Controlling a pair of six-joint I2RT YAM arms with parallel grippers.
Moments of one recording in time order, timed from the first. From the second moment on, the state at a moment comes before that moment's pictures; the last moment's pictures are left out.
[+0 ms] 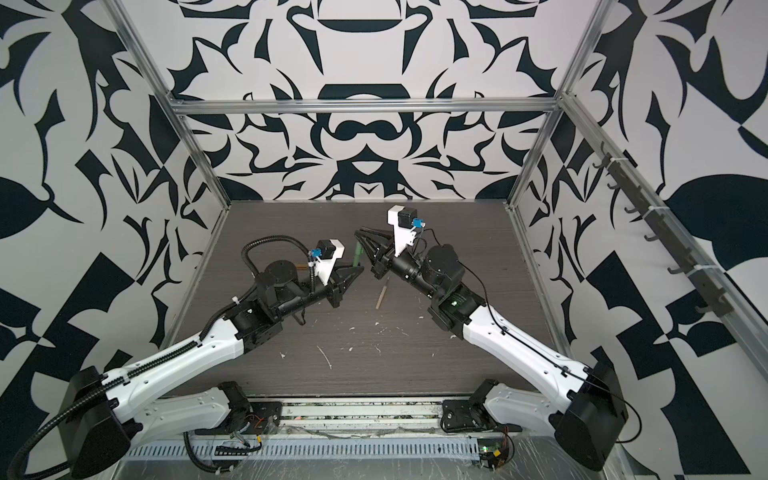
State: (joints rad) left arm -0.82 1.11 0.80 0.22 0.17 -0.09; right arm 0.73 1.17 0.88 0.44 -0.24 0.36
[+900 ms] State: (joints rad) left arm -0.74 1.15 0.81 0.16 0.28 -0.13; right arm 0.72 1.24 0.85 0.54 -0.20 0.41
